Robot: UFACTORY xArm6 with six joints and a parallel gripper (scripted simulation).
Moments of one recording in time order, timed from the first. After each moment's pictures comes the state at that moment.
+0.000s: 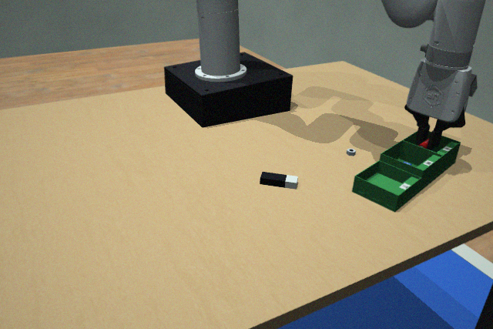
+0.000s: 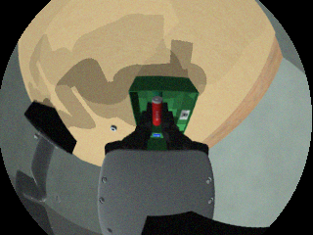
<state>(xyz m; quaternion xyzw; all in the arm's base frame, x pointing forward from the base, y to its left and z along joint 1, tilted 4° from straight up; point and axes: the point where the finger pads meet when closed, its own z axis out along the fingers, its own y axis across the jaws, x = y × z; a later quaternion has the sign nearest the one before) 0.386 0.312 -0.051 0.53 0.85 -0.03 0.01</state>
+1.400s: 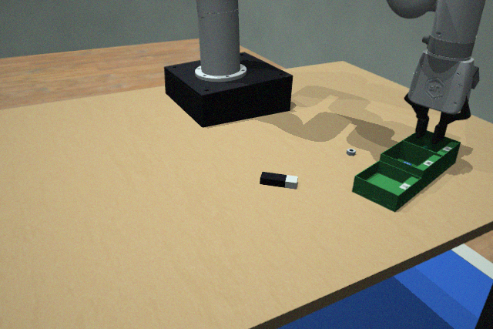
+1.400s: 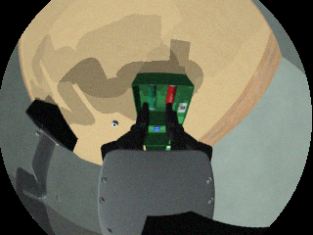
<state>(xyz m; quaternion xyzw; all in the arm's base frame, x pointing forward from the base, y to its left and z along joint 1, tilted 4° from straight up) 0.386 0.313 -0.035 0.53 0.85 -0.03 0.01</state>
